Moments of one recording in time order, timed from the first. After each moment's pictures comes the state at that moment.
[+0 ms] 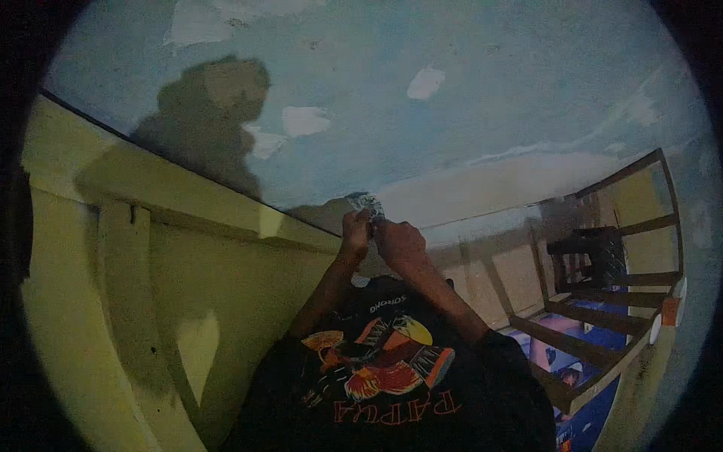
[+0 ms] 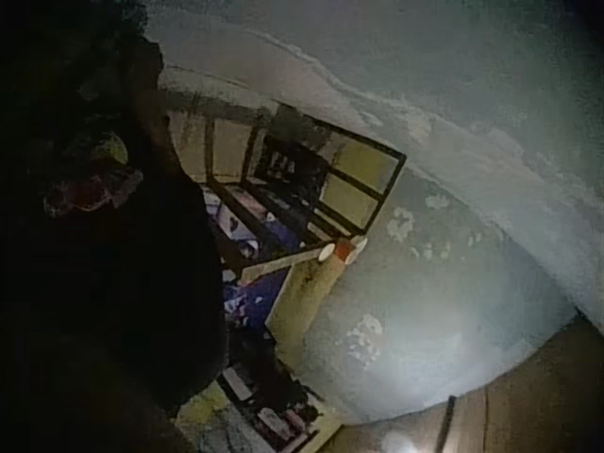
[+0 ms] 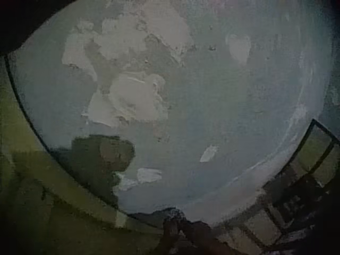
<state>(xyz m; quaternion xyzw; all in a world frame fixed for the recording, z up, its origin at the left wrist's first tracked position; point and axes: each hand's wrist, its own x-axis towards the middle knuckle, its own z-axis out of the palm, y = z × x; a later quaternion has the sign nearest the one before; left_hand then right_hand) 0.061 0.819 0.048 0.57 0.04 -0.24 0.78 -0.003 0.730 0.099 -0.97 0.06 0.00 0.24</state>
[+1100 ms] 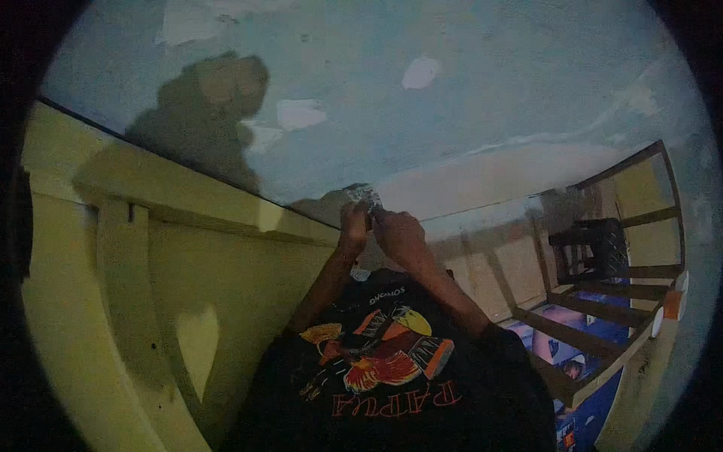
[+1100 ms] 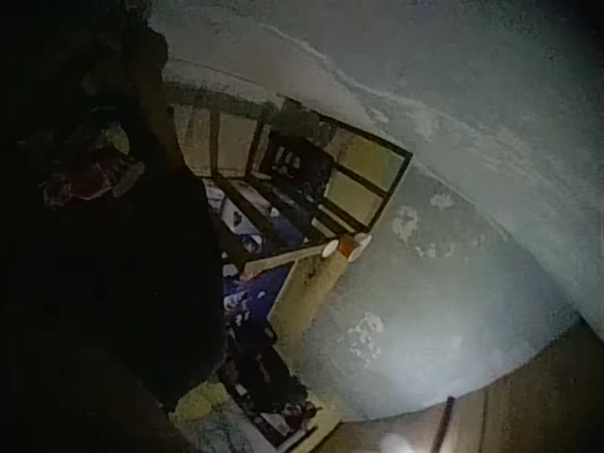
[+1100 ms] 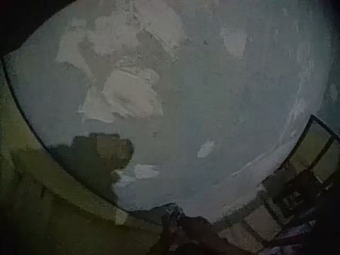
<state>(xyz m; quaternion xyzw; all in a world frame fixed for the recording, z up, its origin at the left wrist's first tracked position) 0.064 0.833 0.006 0.71 -0.18 -0.11 0.67 -0.007 0.735 0.096 -0.96 0.05 -0.05 0.27</state>
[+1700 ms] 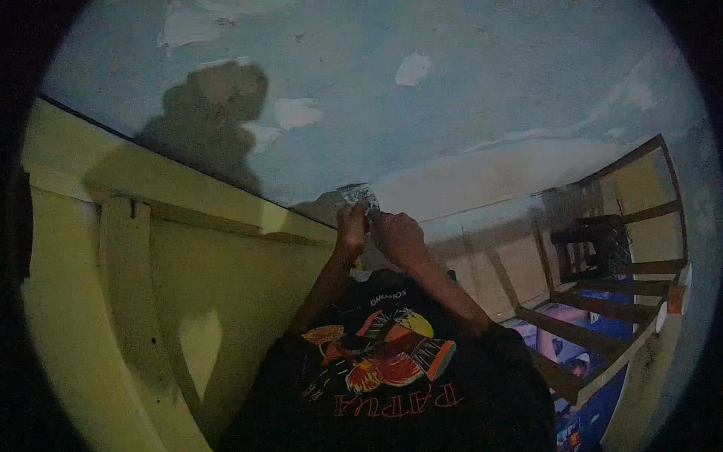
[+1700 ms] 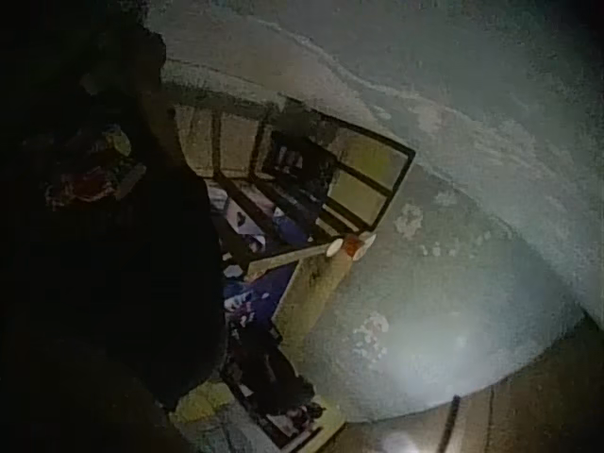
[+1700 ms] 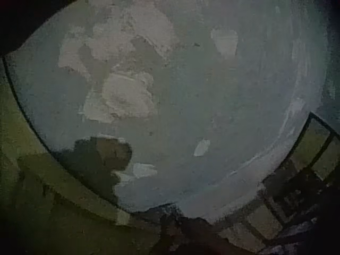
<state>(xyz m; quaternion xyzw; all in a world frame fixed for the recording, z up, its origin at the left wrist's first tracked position) 0.078 0.838 -0.018 0.75 -0.02 -0.16 0.64 -0.004 0.741 0.109 -0.96 0.05 0.02 0.27</state>
